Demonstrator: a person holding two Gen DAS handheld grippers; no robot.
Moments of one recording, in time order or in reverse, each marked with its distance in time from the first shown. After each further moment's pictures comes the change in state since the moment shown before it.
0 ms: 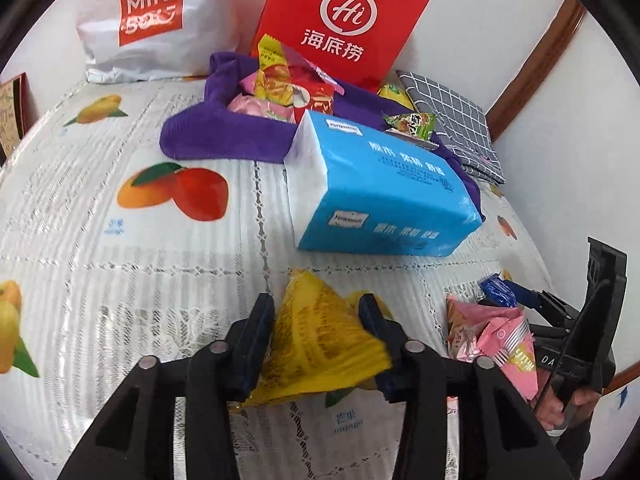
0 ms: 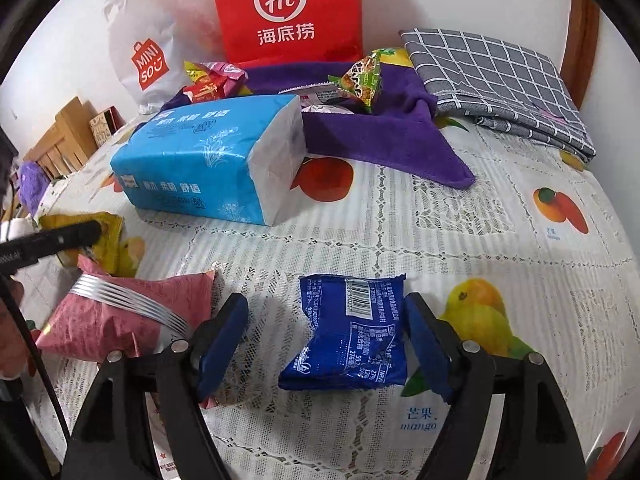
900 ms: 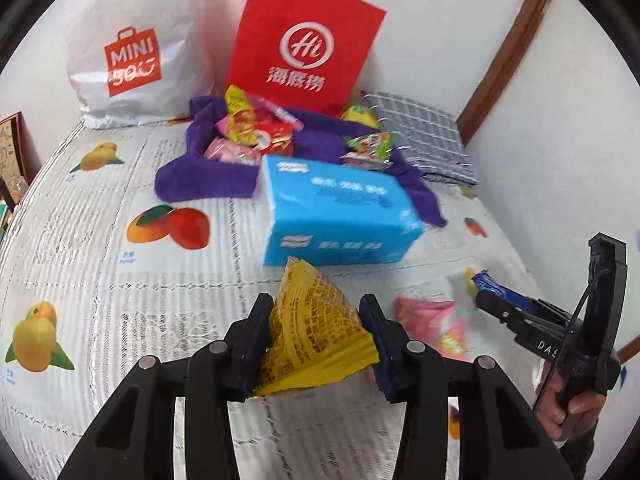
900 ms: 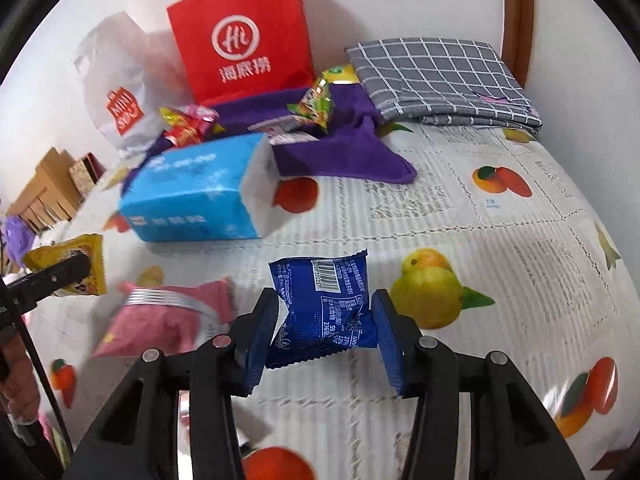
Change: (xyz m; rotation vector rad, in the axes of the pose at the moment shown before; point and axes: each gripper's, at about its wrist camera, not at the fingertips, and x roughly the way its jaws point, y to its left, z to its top) left arm -0.057 -0.035 0.002 0.088 -0.061 -0.021; right arm -0.063 0.006 -0.007 0.155 -0.070 -0.039
